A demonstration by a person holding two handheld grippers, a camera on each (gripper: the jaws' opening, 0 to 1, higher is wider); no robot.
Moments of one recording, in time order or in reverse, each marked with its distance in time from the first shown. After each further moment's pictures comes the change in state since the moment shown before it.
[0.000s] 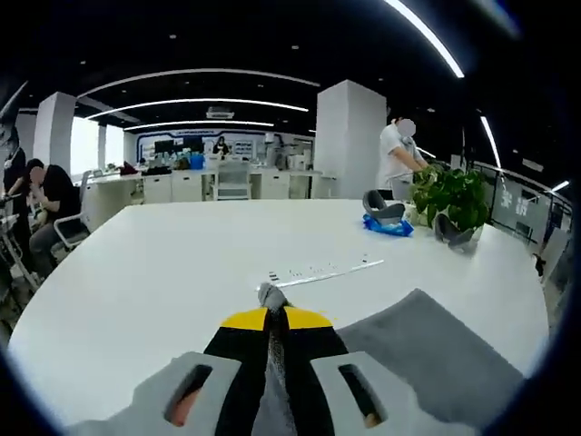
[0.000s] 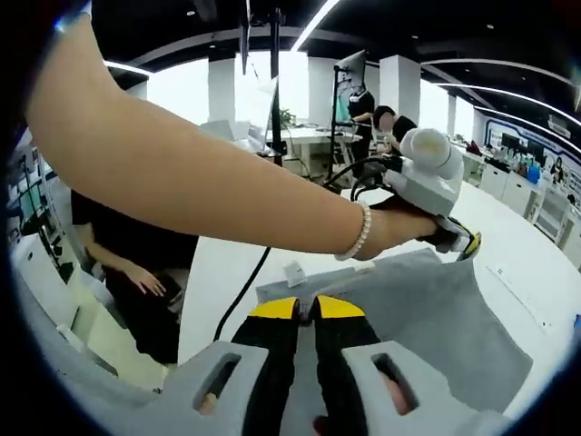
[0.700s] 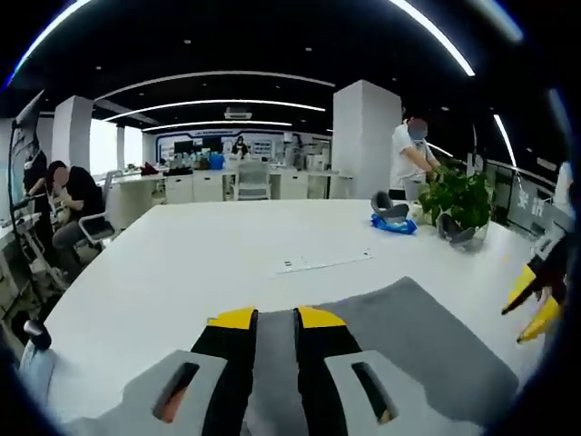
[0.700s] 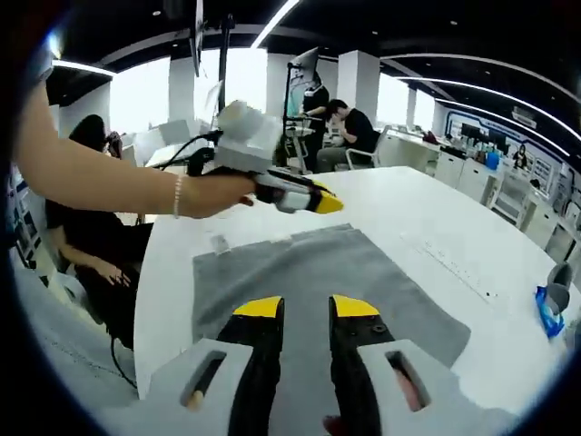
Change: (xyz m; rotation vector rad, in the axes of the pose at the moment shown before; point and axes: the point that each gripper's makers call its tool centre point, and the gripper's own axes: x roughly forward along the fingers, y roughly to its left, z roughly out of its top) left arm -0.103 -0.011 -0.018 -0.003 0.003 0.131; right arm -0.096 -0.120 -0.041 0.042 0.052 -0.255
